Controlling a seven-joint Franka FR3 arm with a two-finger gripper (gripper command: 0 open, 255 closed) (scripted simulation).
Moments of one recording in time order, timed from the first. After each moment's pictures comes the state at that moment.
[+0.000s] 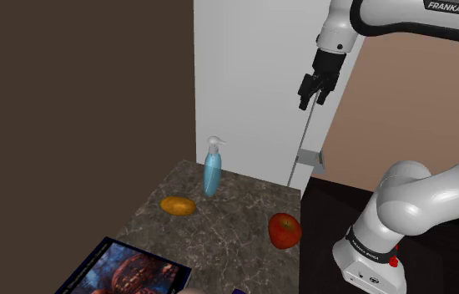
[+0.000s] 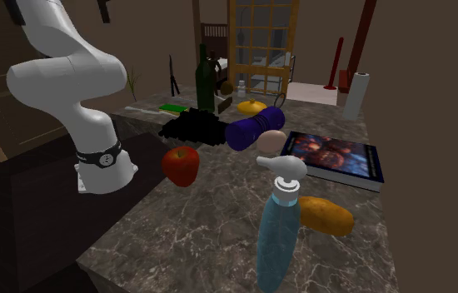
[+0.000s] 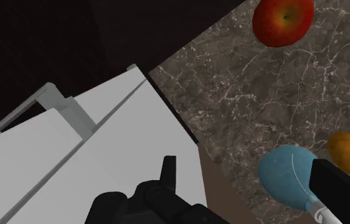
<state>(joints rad) 0.00 -0.78 -0.06 -2.27 -0.04 1.55 0.17</state>
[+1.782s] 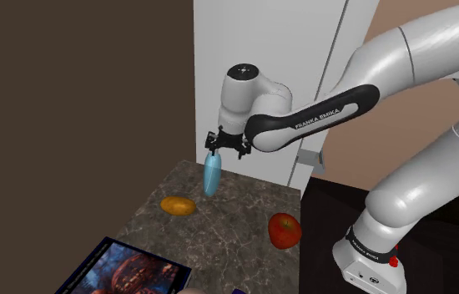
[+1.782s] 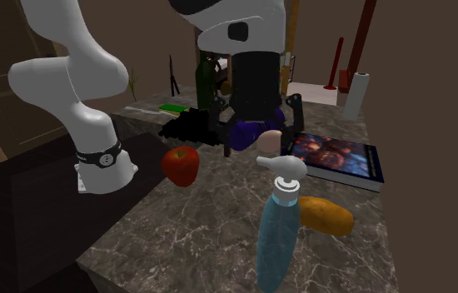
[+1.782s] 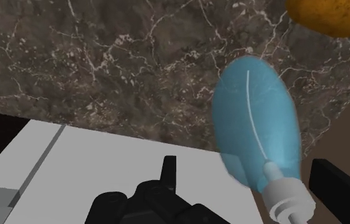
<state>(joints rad) -0.31 -0.24 0.69 -2.36 -0.21 2.32 1.42</state>
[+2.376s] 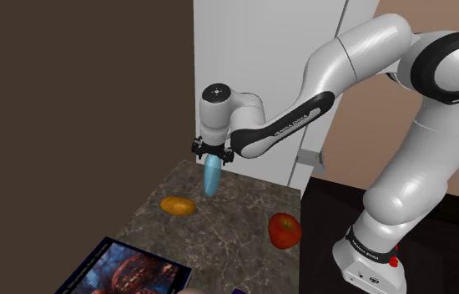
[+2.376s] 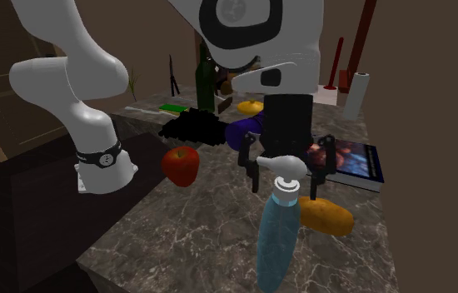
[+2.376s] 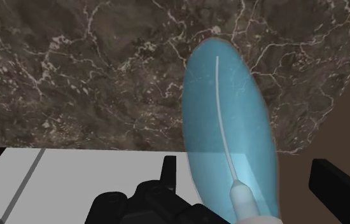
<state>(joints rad) -0.38 0.09 0.79 -2.19 -0.61 2.32 1.87</state>
